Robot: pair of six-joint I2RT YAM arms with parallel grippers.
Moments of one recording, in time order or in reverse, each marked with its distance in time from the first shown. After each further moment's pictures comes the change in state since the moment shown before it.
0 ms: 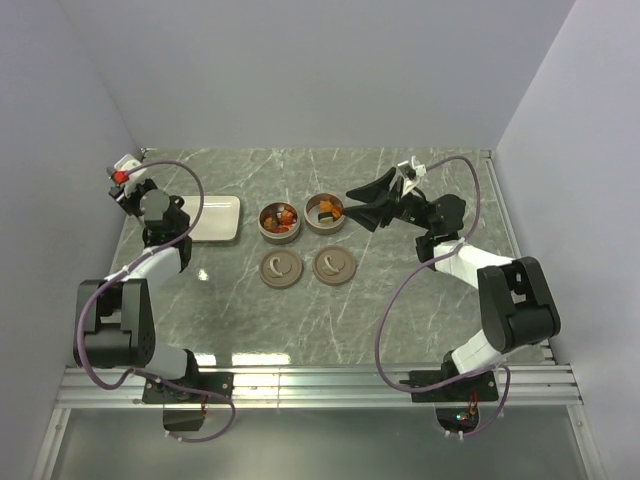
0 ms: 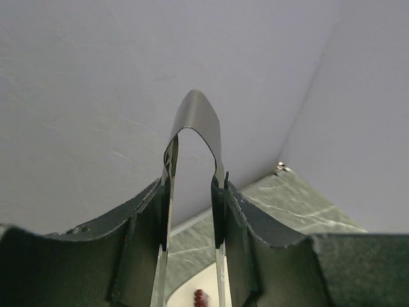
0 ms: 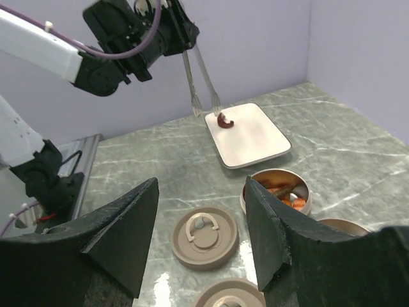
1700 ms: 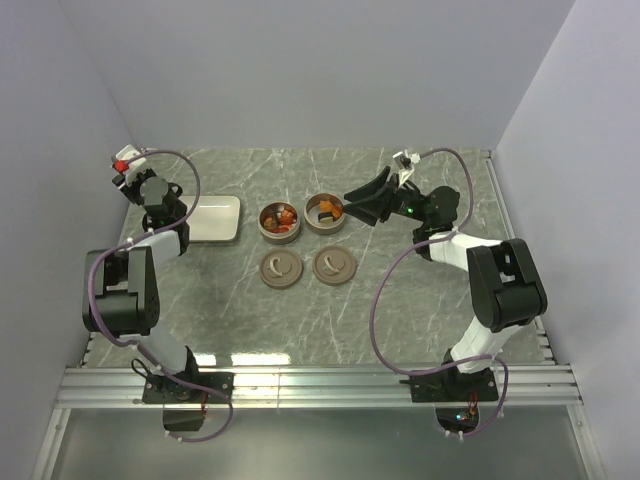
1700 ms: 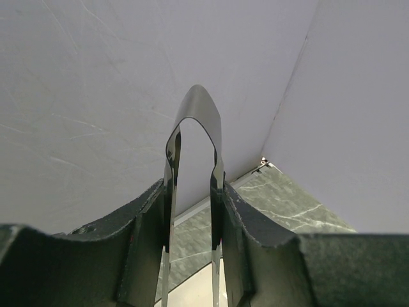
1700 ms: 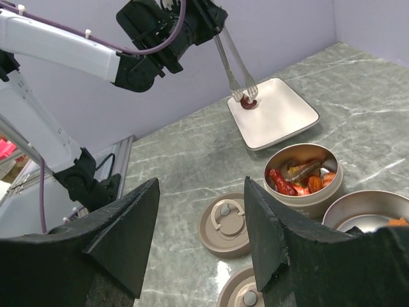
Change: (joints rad) left arm 0.068 0.203 0.119 0.018 0.115 -0.083; right arm -0.031 0.143 0.082 0.025 -0.068 0.208
